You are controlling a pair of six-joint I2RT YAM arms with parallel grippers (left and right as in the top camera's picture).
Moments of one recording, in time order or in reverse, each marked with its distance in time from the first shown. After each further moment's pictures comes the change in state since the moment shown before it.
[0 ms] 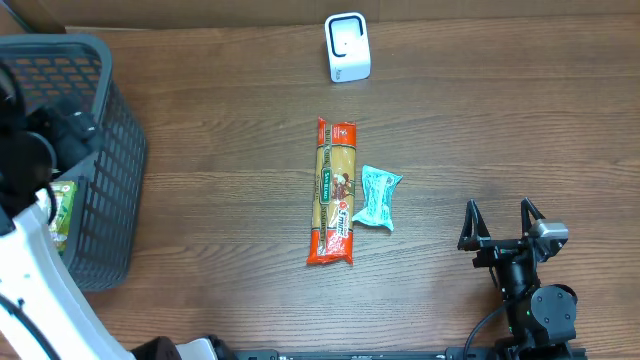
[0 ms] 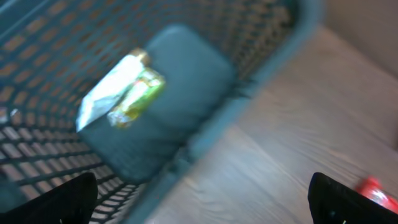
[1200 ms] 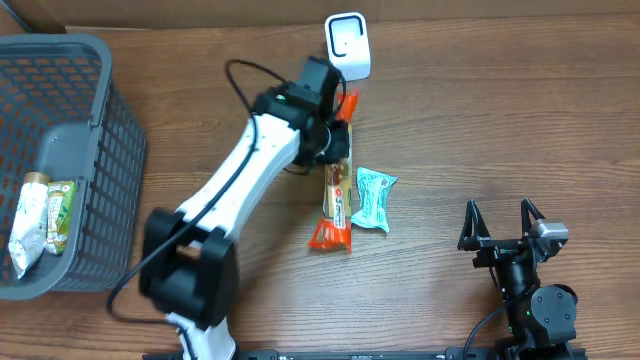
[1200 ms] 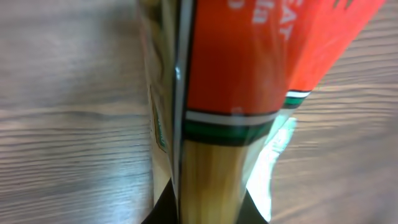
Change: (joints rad) left arm -0.876 0.431 -0.557 0.638 0.315 -0.222; right arm 0.000 0.000 0.000 0.000 0.000 0.000
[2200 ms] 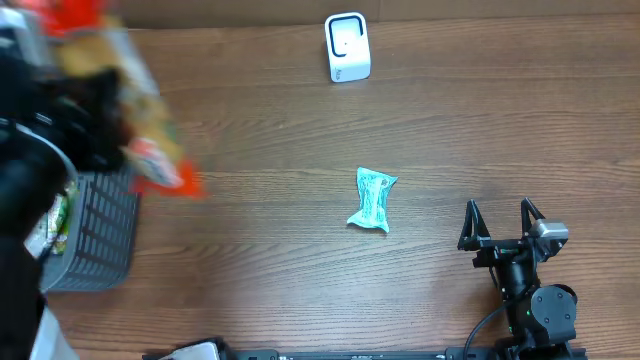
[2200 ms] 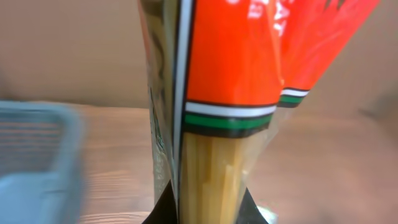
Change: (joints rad) left arm 0.644 -0.499 0.937 -0.587 0.216 0.433; right arm 0.000 0.000 0.000 0.000 0.000 0.001
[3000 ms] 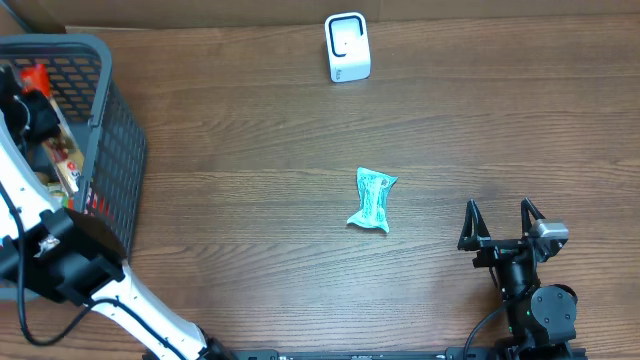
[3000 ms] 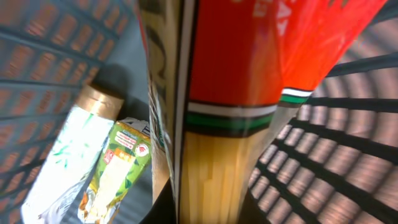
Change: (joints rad) left arm 0.438 0.749 -0.126 0.087 -0.331 0.108; right arm 0.000 0.000 0.000 0.000 0.000 -0.001
